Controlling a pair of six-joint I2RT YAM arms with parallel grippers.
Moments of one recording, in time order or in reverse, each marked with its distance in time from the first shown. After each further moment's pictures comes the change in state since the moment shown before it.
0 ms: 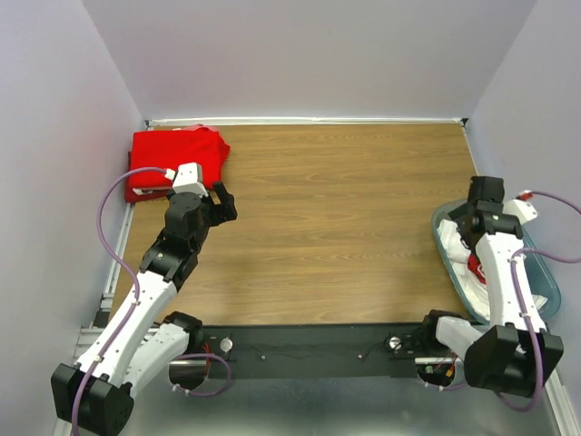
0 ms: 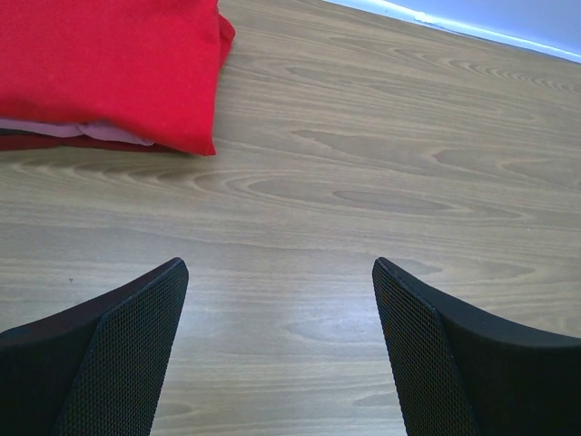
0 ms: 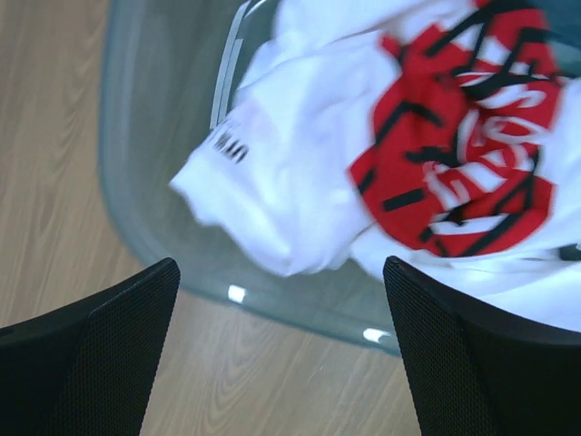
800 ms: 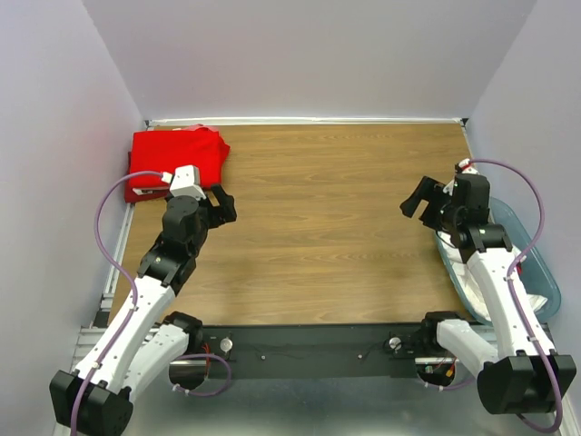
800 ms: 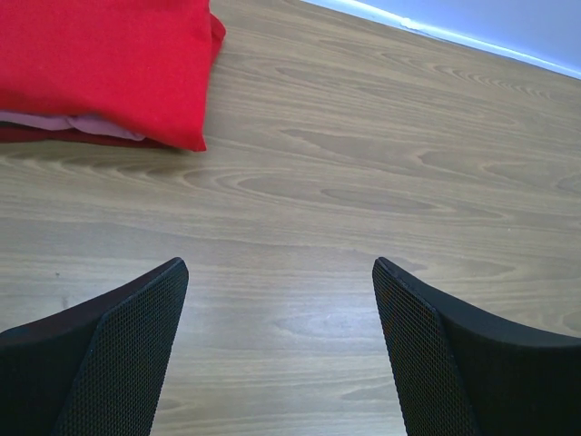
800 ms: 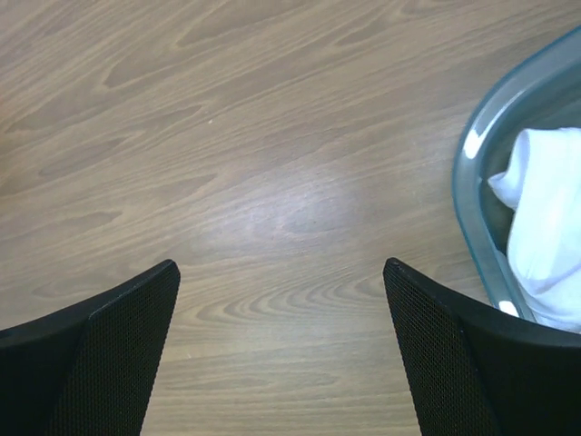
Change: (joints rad) left arm 0.000 -0.048 -0.025 -0.003 0.018 -0.033; right arm 0.161 -0.113 -0.054 0.267 -0.576 -0.440
